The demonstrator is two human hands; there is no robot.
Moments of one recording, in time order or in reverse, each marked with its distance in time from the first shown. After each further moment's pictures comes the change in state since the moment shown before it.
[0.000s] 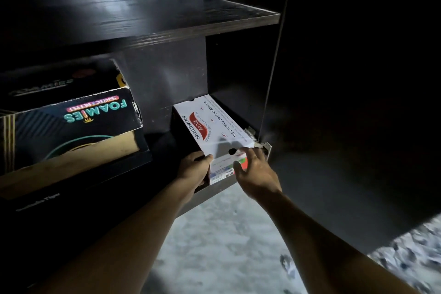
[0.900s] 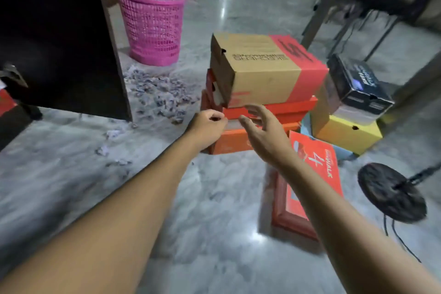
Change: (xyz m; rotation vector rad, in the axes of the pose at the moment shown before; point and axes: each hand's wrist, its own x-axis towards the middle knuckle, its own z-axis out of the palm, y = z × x) left_hand -0.433 -0.134 0.190 0.440 -1.068 0.489; right_hand -0.512 0.113 -0.189 0.084 0.719 0.552
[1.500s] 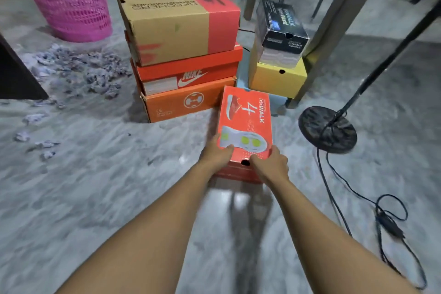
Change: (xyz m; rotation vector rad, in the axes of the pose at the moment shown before) left_hand -0.109 -0.045 0.230 0.109 -0.324 -0.161; right_hand -0.158 0.211 -0.095 -0.018 0.113 0.806
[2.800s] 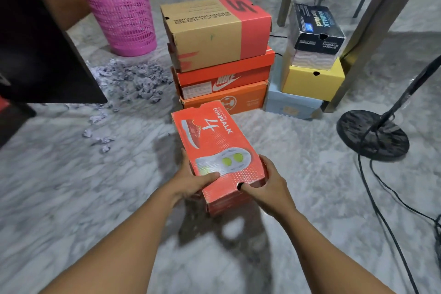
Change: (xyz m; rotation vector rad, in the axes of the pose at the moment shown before) left_hand -0.054 -0.100 -0.095 -0.143 0.070 -0.057; right_hand -0.056 0.022 0.048 0.172 -0.242 -0.460
